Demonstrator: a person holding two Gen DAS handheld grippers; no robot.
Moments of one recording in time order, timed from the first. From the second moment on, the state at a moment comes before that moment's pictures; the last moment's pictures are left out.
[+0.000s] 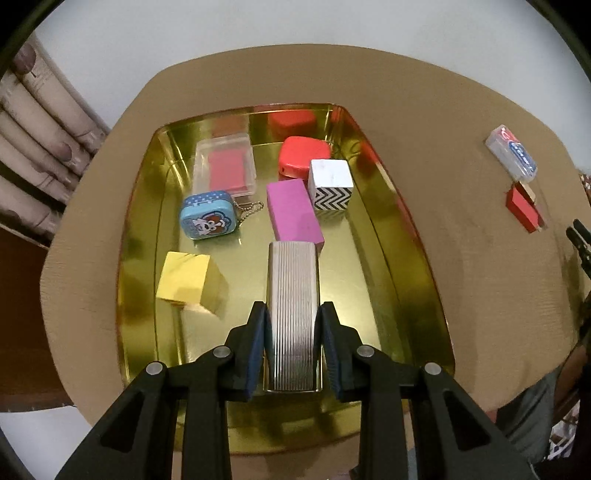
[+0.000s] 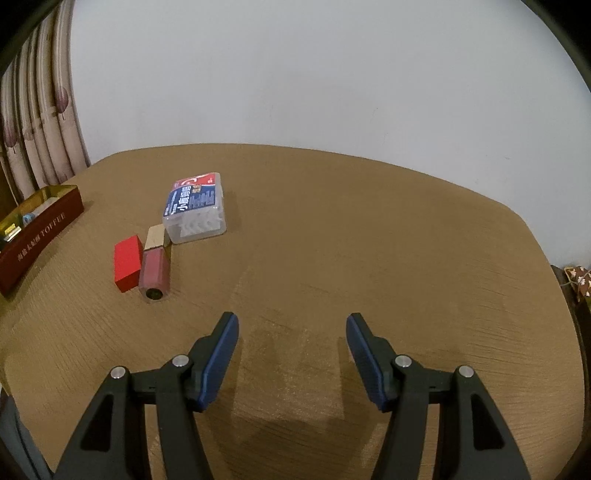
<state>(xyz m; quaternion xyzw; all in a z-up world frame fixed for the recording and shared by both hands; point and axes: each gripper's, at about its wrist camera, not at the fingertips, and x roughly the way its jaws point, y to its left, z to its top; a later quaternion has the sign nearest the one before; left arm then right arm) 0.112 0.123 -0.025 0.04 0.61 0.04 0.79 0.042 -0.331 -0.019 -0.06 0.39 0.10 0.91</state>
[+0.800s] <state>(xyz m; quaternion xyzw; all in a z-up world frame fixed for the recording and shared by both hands) 0.043 -0.030 0.037 0.02 0.48 -0.02 0.88 0.022 -0.318 -0.005 -0.05 0.39 0.18 0.90</state>
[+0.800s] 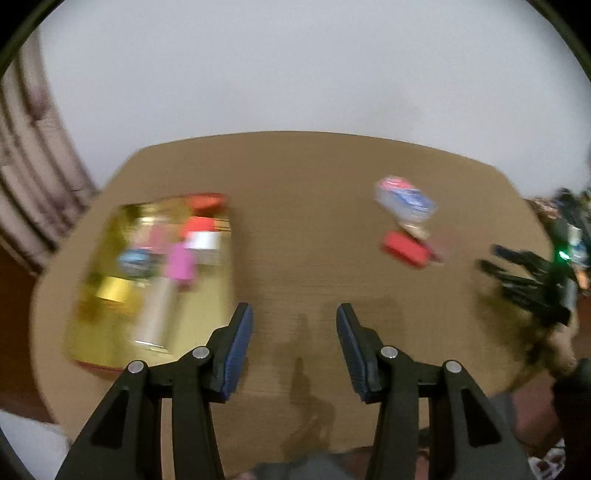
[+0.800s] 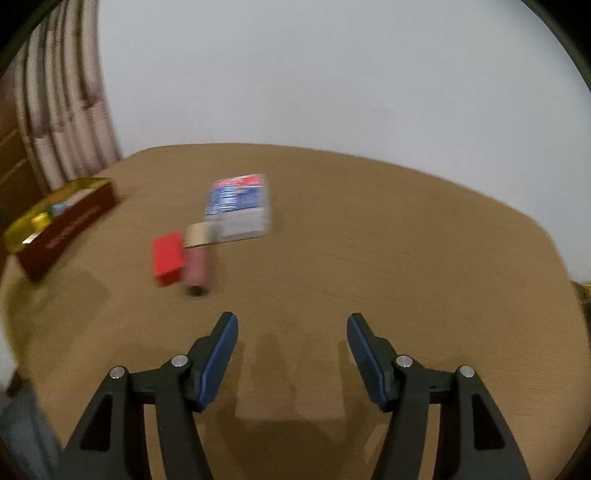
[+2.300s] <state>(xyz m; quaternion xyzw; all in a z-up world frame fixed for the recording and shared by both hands) 0.049 -0.051 -0.042 -0.06 0.53 -0.04 0.85 0.091 -0.228 -0.025 -0.16 0.49 0.26 0.82</state>
